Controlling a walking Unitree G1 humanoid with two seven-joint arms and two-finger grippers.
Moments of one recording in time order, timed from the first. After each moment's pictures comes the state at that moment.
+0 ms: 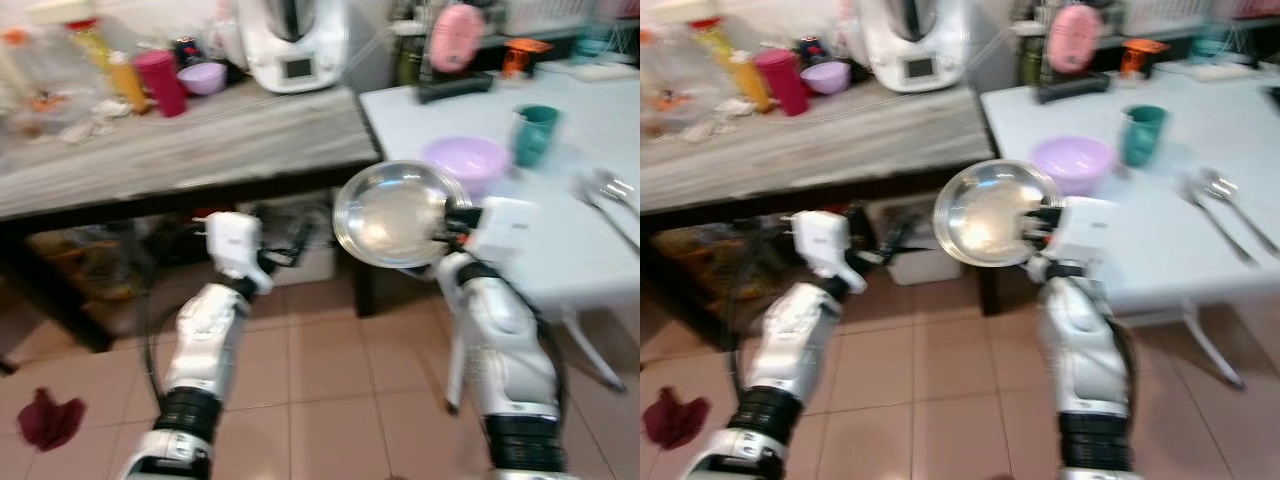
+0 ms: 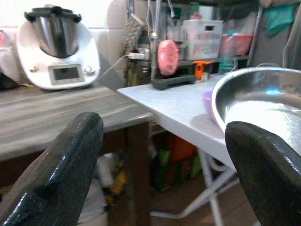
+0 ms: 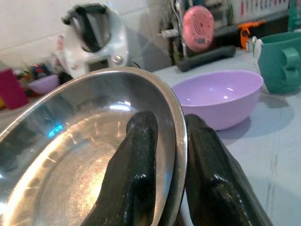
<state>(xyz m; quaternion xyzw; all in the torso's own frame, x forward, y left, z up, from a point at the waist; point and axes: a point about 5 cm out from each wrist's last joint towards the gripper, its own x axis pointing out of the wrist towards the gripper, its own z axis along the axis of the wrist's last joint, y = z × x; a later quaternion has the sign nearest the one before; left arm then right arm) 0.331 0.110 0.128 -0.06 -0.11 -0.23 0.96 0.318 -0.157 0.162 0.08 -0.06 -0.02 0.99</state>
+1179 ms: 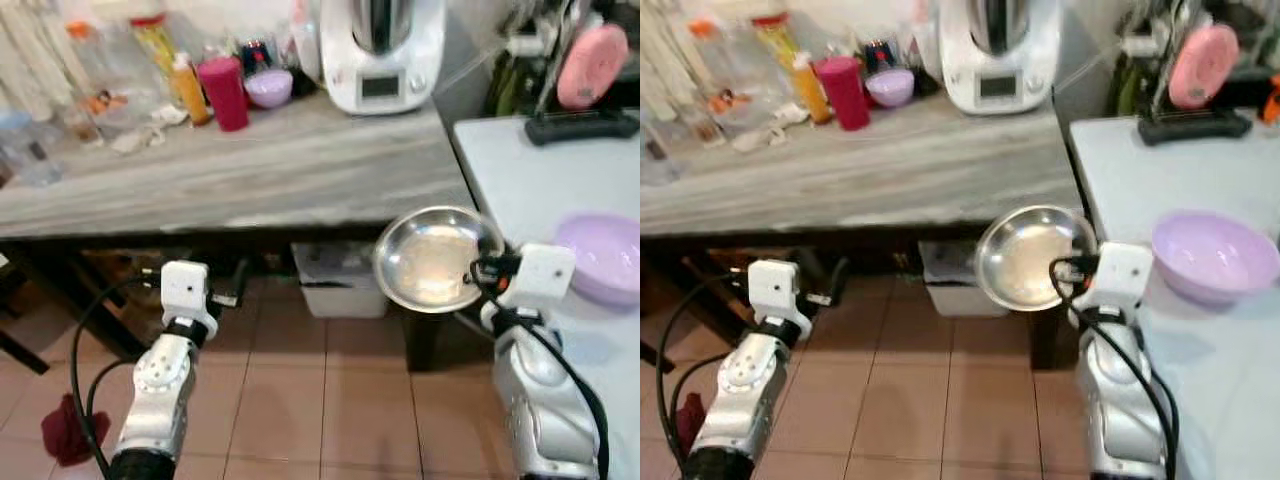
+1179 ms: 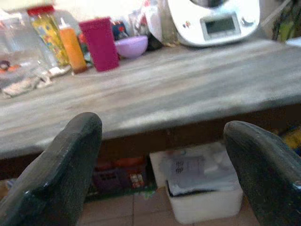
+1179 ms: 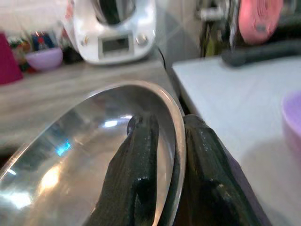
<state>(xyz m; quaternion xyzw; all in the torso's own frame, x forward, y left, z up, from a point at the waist) 0.293 0.177 0.087 0.03 -0.04 -0.07 1.00 0.280 -0.187 0.140 0.02 -0.04 -0.06 1.00</state>
